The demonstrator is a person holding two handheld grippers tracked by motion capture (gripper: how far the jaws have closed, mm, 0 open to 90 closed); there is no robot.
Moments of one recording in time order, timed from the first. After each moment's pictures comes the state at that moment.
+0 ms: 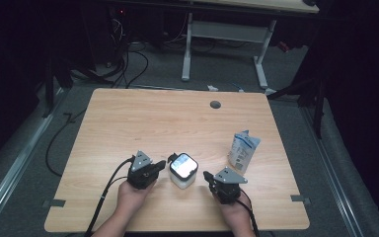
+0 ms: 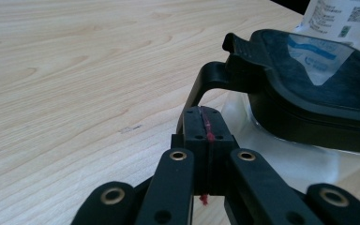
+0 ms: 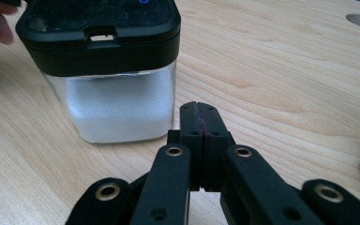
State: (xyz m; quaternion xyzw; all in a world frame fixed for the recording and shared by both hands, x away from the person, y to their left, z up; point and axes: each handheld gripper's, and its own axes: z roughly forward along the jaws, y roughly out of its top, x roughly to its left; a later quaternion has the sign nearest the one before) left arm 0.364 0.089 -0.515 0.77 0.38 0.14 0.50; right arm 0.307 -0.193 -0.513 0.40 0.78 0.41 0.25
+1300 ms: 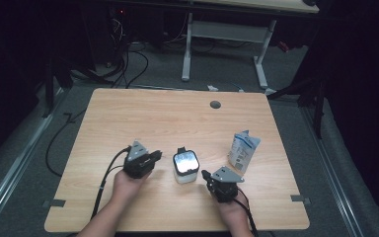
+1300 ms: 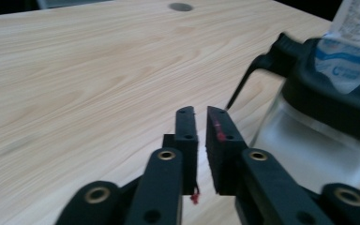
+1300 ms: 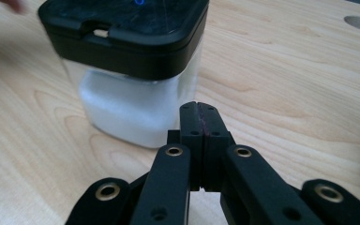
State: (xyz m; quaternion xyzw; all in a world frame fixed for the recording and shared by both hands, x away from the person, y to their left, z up) left arm 0.383 0.121 -0.507 0.77 0.37 0.18 0.49; right arm 0.311 -0.186 -0.514 0.41 0.78 0.41 0.26
